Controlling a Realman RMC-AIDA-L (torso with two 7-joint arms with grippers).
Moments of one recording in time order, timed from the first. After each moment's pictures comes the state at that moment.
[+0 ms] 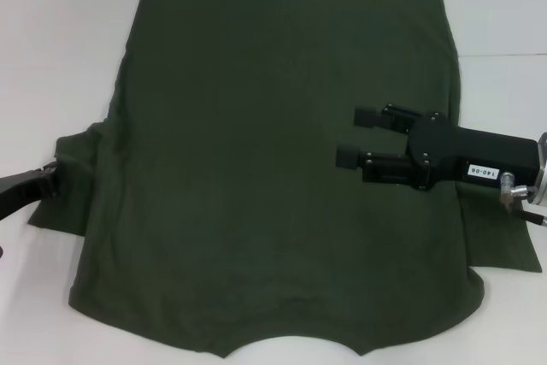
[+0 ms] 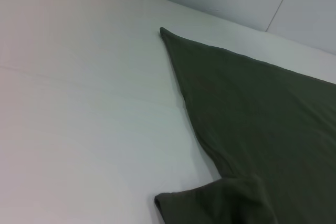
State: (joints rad) left arm -0.51 -2.14 0.34 0.57 2.05 0.90 -1.57; right arm 0.58 2.09 -0.64 -0.58 -1.85 -1.62 1.38
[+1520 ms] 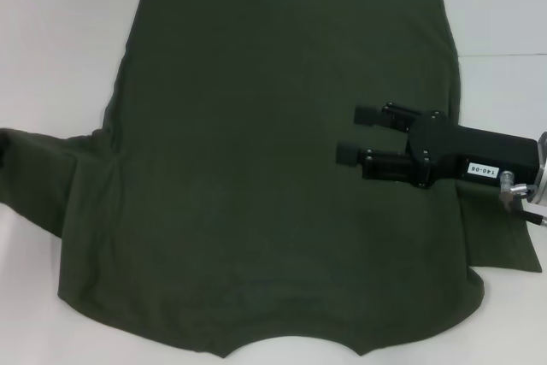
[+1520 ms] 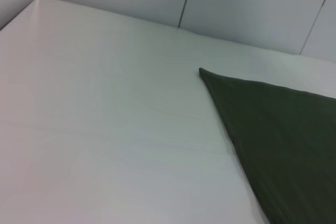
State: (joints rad) left arm -0.50 -2.11 0.34 0.69 2.08 0.89 -1.62; right arm 0.58 2.09 -0.63 -0.57 -1.83 -1.62 1.39
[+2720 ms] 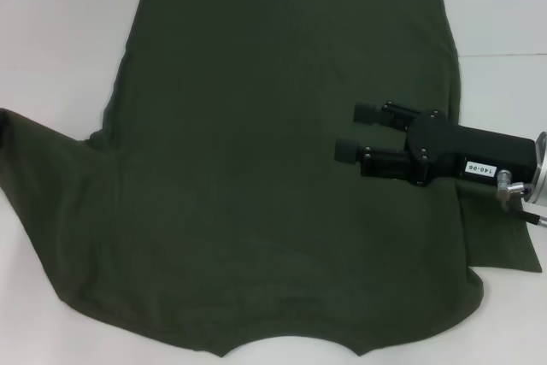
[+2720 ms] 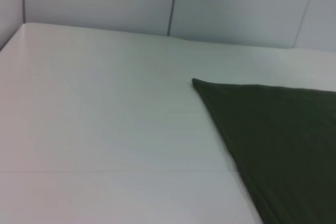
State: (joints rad) left arm -0.53 -2.10 0.39 0.75 2.13 0.88 -1.62; right arm 0.58 2.09 -0.64 -0.56 -1.82 -1.60 1.38
